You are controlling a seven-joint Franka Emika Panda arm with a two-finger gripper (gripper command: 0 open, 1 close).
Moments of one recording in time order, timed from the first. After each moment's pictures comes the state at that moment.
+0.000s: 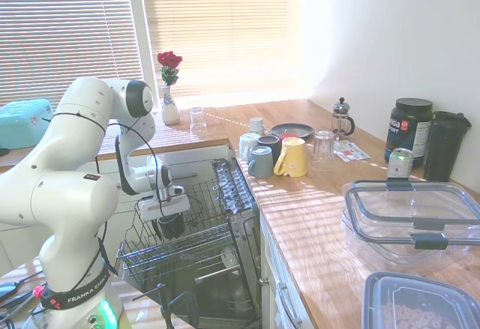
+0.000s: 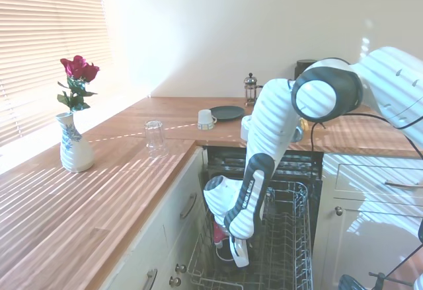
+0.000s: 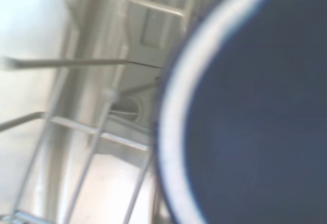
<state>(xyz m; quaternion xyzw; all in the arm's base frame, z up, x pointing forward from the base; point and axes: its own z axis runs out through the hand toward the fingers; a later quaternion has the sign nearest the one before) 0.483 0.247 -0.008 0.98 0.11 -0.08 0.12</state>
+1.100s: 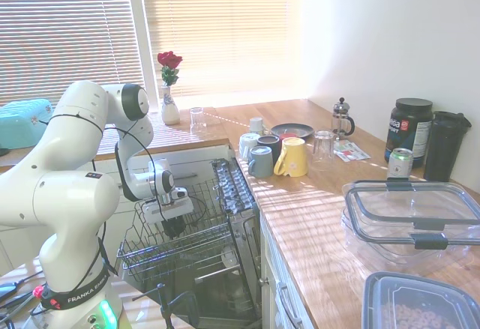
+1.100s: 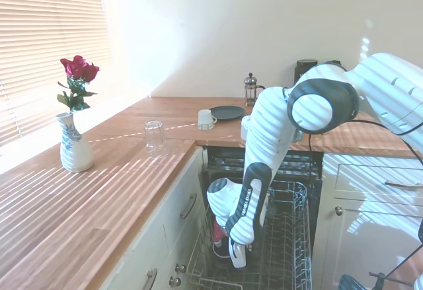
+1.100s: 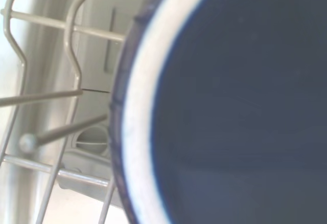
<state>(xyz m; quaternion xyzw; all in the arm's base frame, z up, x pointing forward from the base) 0.492 0.246 -0.013 0.99 0.08 -0.04 0.11</state>
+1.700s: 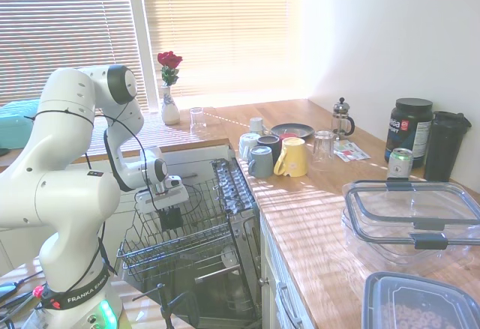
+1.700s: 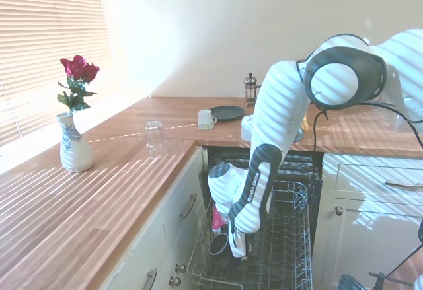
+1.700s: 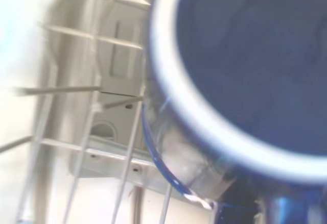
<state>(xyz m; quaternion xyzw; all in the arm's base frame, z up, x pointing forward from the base) 0.471 0.256 0.063 0.99 0.08 -0.01 0.11</state>
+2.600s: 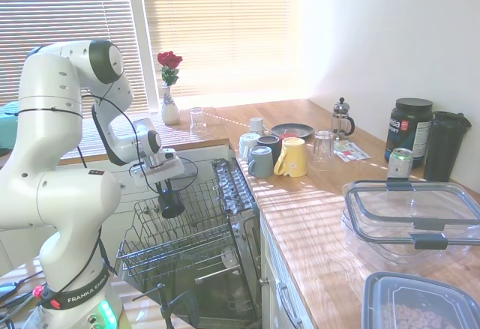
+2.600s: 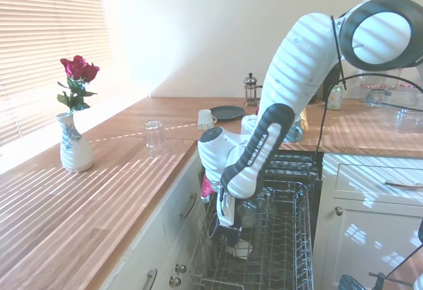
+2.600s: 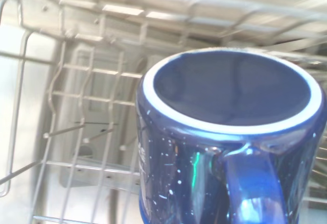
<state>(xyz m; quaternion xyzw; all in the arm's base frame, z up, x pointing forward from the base) 0.489 0.270 0.179 0.99 0.05 0.04 0.11</state>
